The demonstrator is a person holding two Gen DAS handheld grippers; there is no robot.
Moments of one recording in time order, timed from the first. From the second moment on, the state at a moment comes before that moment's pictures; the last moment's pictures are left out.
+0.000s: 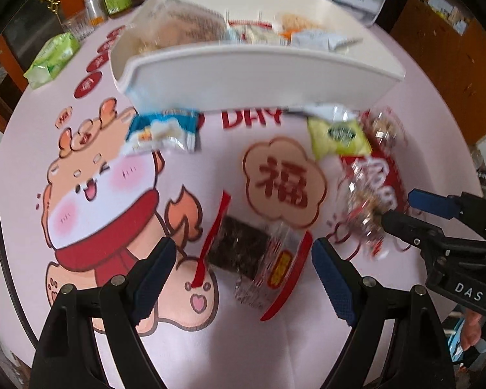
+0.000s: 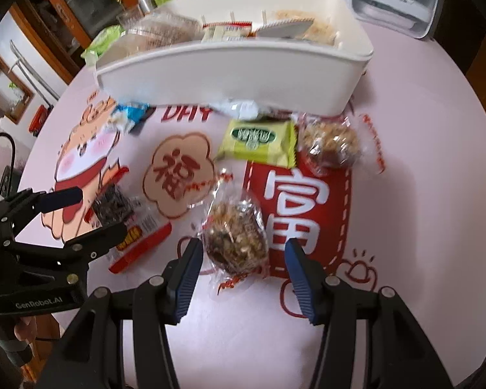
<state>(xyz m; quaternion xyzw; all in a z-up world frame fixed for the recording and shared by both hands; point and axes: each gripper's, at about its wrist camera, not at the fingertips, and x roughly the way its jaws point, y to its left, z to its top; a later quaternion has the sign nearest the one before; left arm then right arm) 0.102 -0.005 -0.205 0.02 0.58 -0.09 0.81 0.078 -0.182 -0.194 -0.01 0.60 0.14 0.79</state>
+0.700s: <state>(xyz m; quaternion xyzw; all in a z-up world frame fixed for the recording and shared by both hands) 0.089 -0.011 -0.241 0.08 0.59 -0.12 0.79 0.081 -0.160 -0.214 -0.05 0.59 0.14 0.80</state>
